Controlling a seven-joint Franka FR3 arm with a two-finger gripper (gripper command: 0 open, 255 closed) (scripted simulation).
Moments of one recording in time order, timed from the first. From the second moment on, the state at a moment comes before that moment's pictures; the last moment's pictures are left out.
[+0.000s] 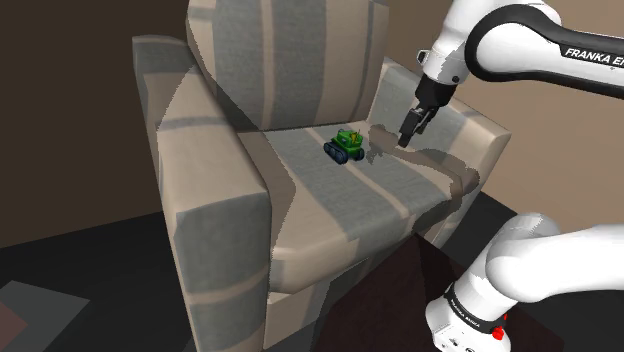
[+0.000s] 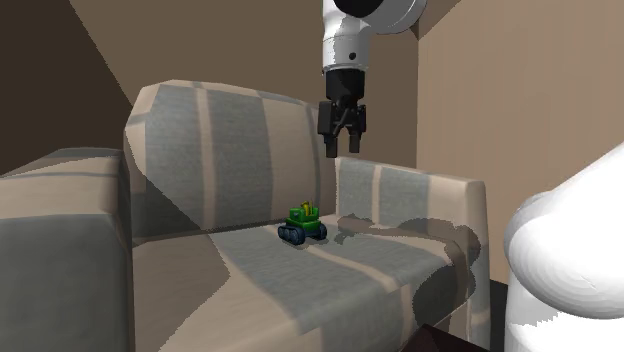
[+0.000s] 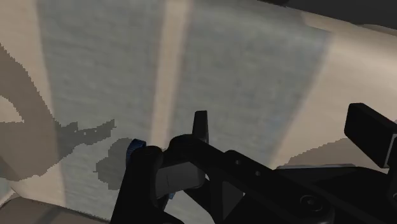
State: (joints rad) arm 0.02 -0.80 0.07 -2.36 -0.08 1.66 -0.05
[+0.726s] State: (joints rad) arm -0.02 -0.48 -0.01 -2.22 -0.10 1.82 -0.10
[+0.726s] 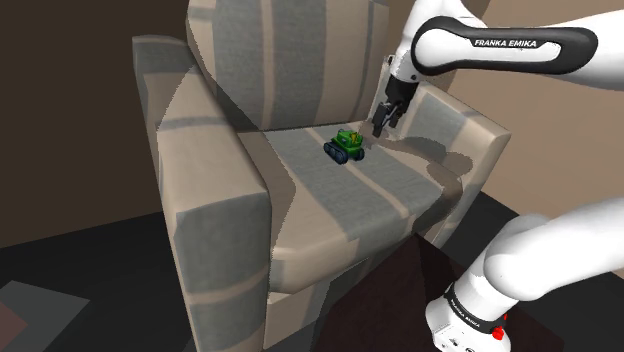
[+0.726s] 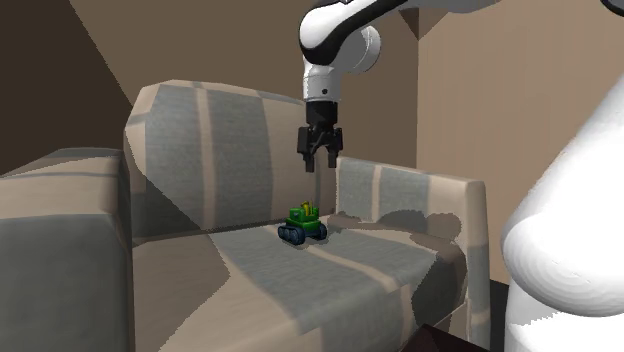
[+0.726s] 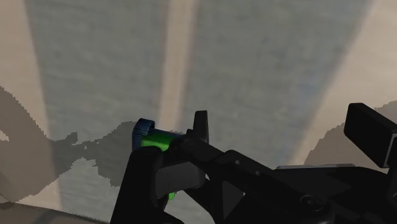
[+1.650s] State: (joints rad) arm -0.08 0.07 -0.11 -1.79 -0.03 1.91 -0.21
